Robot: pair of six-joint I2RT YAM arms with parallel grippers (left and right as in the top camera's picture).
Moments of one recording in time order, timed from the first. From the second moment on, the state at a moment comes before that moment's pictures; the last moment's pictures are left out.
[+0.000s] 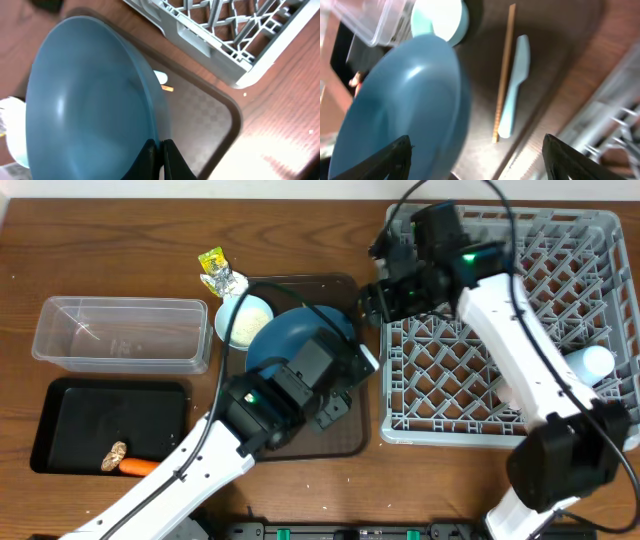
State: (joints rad) left arm -0.82 1.29 1.21 -0.93 -0.09 0.20; right arm 0.35 1.85 1.69 -1.01 -0.55 0.02
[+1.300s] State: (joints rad) left arm -0.86 1.29 1.21 -0.95 -0.43 0.06; right arm 0.46 1.86 1.68 -1.01 -0.46 0.12
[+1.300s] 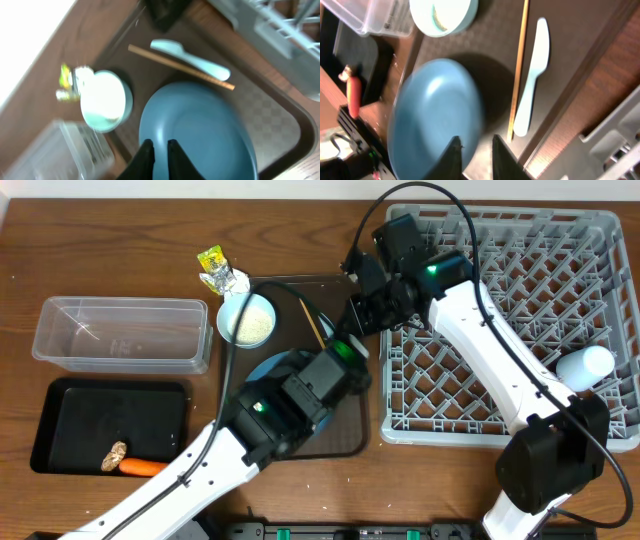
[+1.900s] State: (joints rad) left arm -0.55 1.15 1.20 -1.01 -0.36 -0.35; right arm 0.66 2.05 1.63 -0.97 -0.27 0.01
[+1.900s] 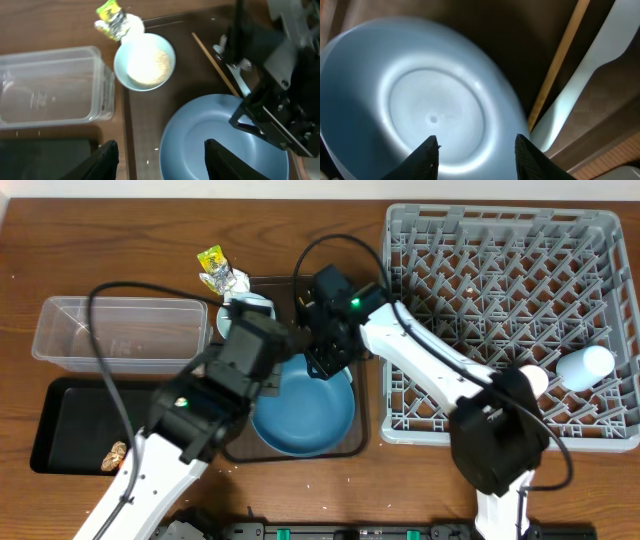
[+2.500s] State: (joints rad) left arm -0.45 1.12 1.20 -1.02 -0.30 -0.38; right arm 0.66 2.10 1.63 -0.99 -0.17 -0.04
